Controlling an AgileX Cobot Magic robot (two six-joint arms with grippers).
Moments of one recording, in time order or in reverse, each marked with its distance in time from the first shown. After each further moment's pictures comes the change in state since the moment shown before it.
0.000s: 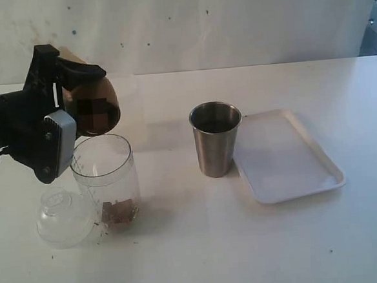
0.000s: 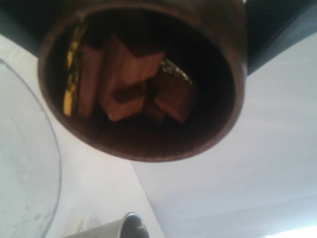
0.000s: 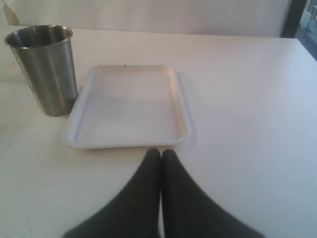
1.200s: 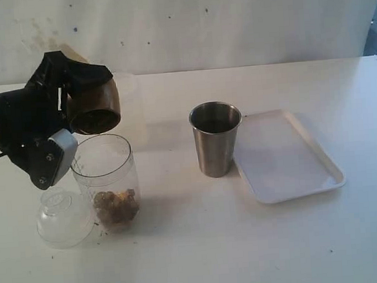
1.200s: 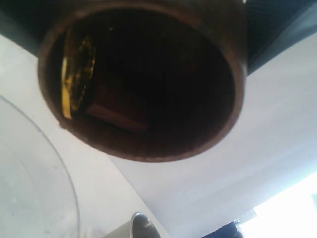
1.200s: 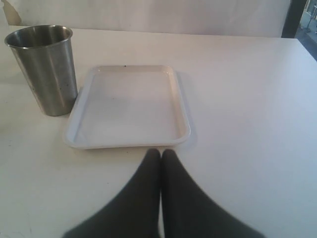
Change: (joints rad) left arm 0.000 0.000 0.000 0.000 -0.030 0.278; right arm 0.000 0.000 0.000 0.000 0.000 0.000
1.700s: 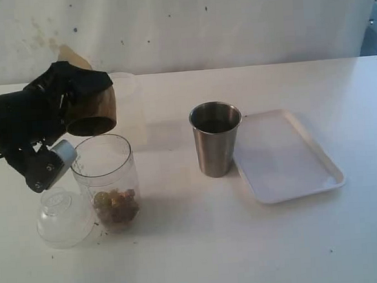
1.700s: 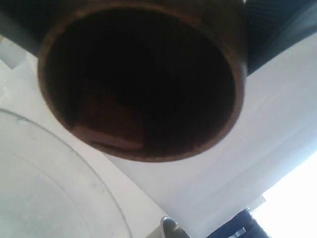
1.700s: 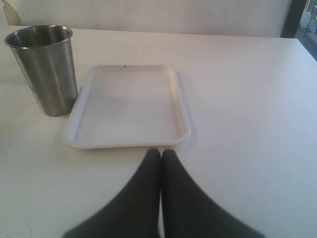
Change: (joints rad) left arm 0.000 0.000 0.000 0.000 0.039 0.137; right arm 0.000 0.000 0.000 0.000 0.000 0.000
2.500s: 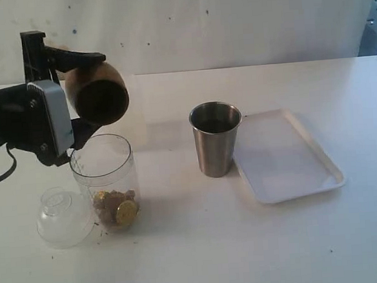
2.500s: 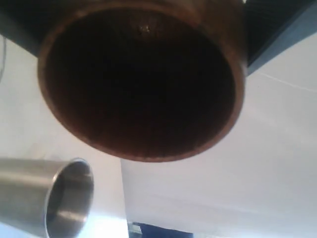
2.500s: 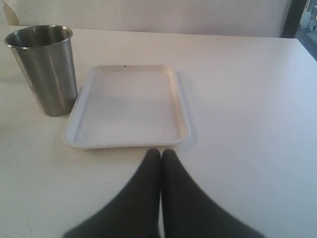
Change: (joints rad) left arm 0.000 0.000 0.000 0.002 -0.150 -0.773; right arm 0.000 0.000 0.000 0.000 0.000 0.000
